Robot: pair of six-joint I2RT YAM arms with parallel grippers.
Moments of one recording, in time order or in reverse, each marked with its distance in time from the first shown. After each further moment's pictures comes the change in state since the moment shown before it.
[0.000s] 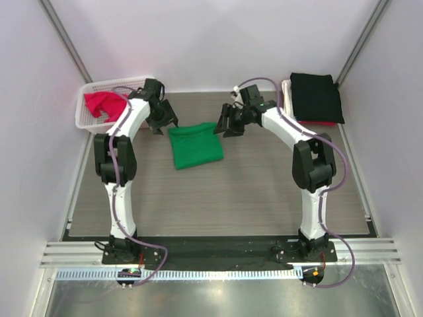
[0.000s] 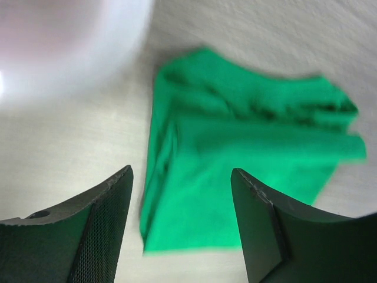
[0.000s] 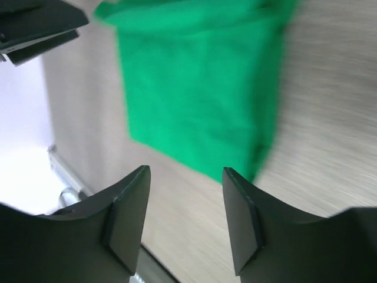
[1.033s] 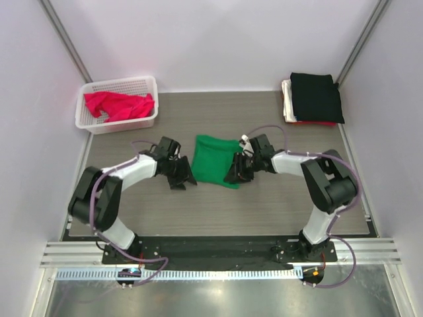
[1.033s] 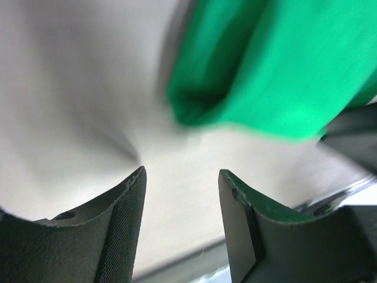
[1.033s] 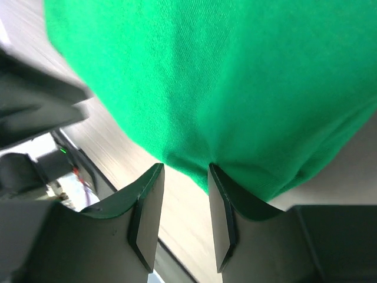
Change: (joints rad) left arm -0.256 -0.560 -1.062 0.488 0.243 -0.118; right arm 0.050 -0.264 -0.839 0.488 -0.141 0.076
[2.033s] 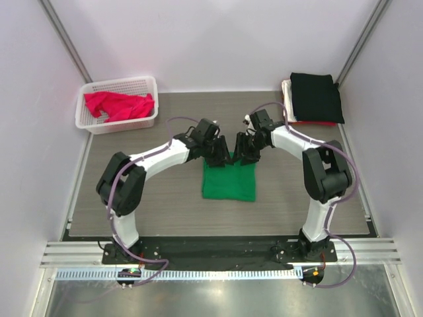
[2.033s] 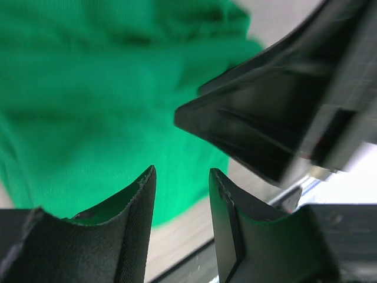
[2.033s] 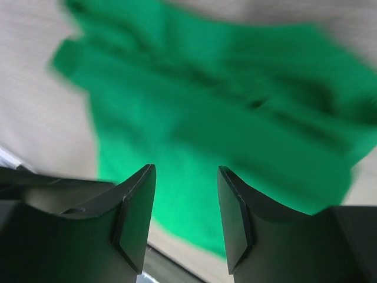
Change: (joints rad) left arm -0.274 0.179 0.390 0.051 -0.069 -0.091; right arm -0.060 0.042 0.385 -0.481 0.209 -0.140
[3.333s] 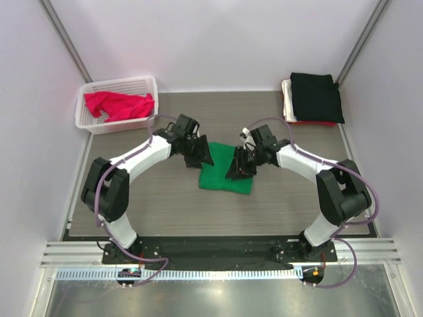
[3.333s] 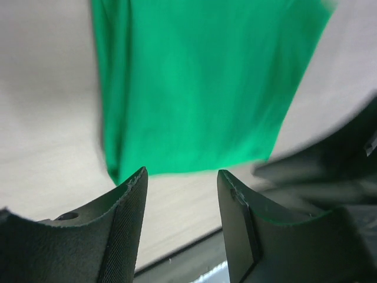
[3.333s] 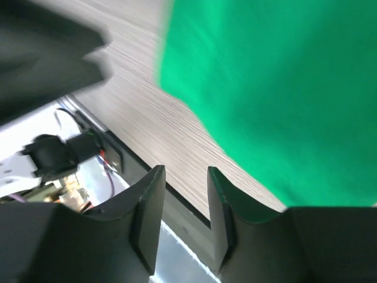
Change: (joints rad) left arm 0.168 -0.061 0.036 -0.227 0.030 0.155; right arm 0.060 -0.215 -0.224 0.130 -0.197 0.122
